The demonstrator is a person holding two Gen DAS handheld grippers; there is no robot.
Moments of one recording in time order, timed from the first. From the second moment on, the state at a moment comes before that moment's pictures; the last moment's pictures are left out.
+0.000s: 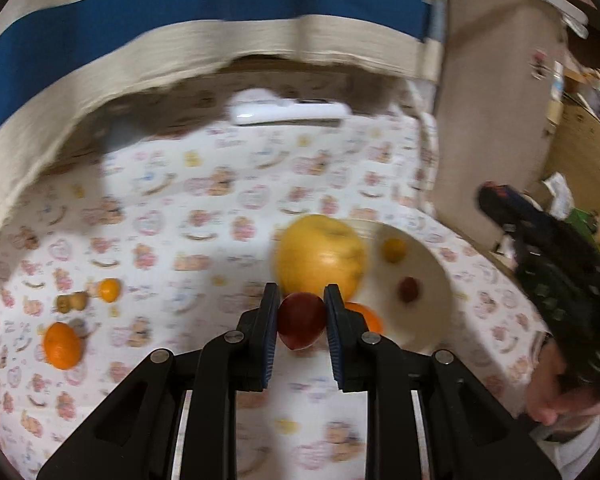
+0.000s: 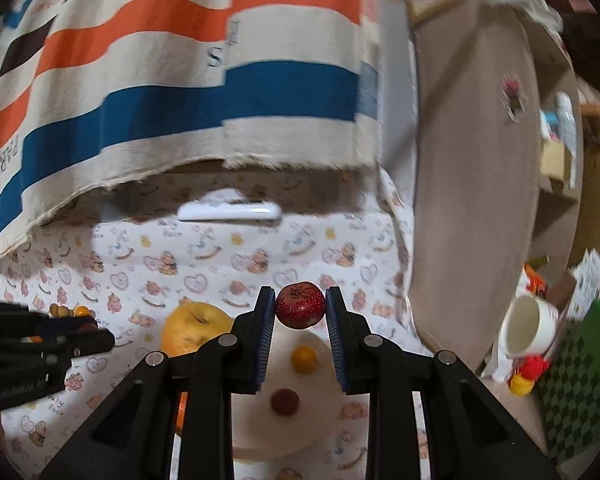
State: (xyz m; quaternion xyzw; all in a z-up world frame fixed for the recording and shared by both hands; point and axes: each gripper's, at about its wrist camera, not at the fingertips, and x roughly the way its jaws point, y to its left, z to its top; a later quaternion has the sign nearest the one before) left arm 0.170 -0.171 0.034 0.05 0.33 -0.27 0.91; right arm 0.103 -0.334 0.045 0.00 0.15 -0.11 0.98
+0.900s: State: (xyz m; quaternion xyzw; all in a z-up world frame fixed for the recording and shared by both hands) left arm 0.152 -0.247 -0.020 0.09 0.36 -0.35 0.86; right arm 0.149 -0.379 -0.004 0.11 0.35 -0.04 0.93
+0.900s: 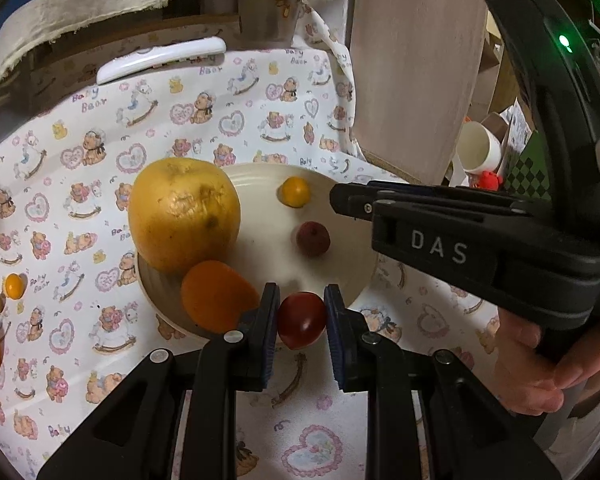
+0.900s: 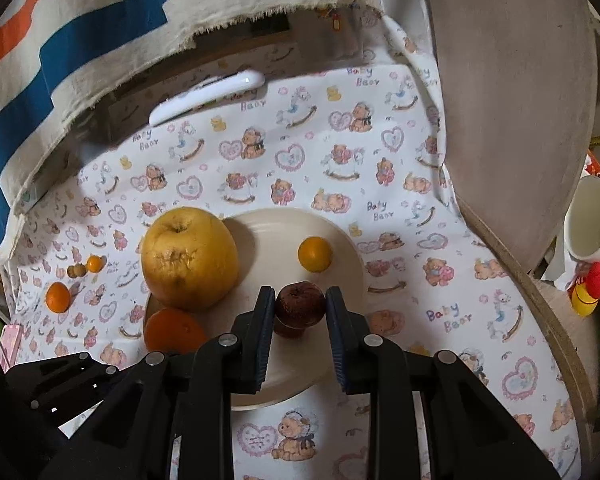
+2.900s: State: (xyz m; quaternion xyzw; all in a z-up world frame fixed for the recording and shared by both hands) left arm 0.137 -0.174 0.010 0.07 0.28 -0.28 0.92; right arm 0.131 -0.362 0.010 0.07 0.26 -0.05 0.96
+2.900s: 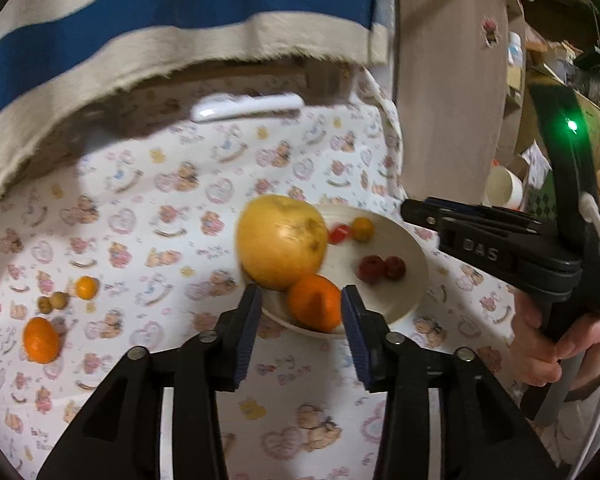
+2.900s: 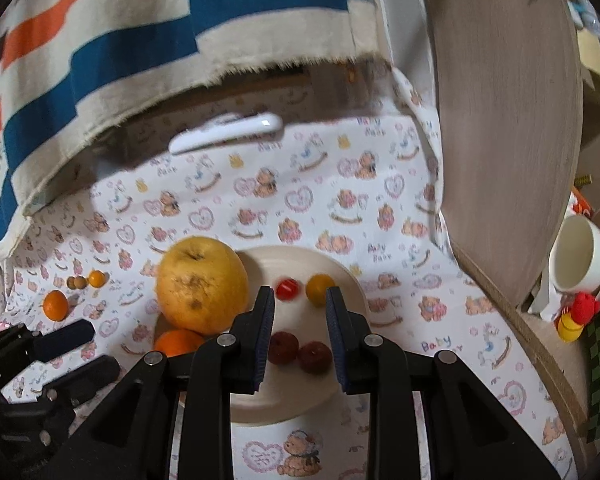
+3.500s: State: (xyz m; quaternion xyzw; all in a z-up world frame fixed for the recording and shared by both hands) left arm 0.131 -0.093 0.028 0.02 0.18 -0.19 0.97; right arm 0.108 -0.339 0.024 0.04 0.16 -0.05 0.98
